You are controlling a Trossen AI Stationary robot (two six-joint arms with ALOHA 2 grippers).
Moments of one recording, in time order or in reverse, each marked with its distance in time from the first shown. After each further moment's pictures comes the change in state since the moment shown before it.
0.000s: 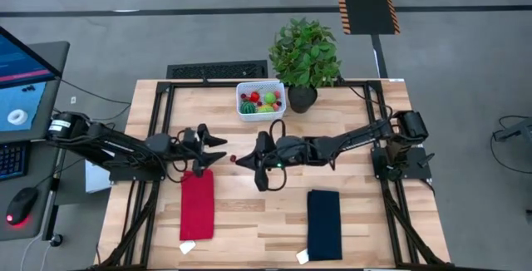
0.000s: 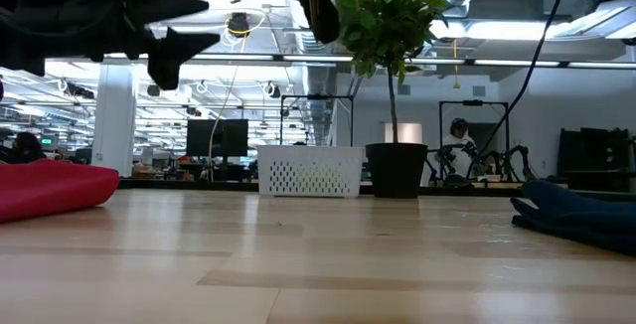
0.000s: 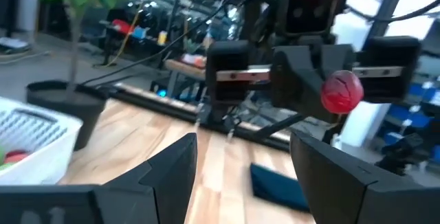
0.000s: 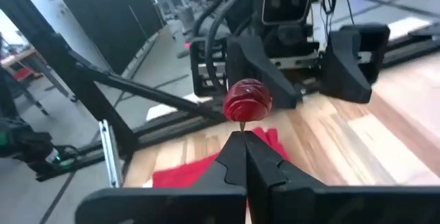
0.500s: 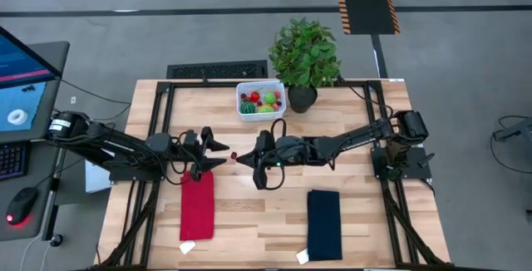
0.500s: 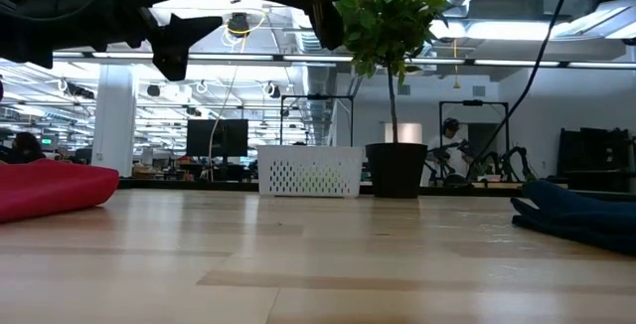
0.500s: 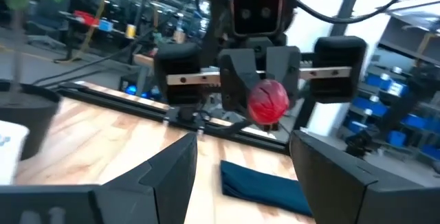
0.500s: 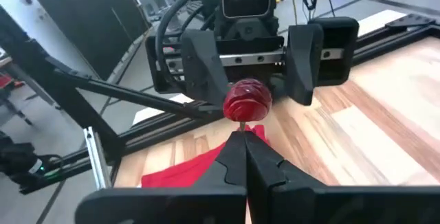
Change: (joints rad) left arm -0.012 0.000 0.046 -0.032 0.111 -0.014; right arm -0.008 0.000 0.004 -0.031 0.056 0.040
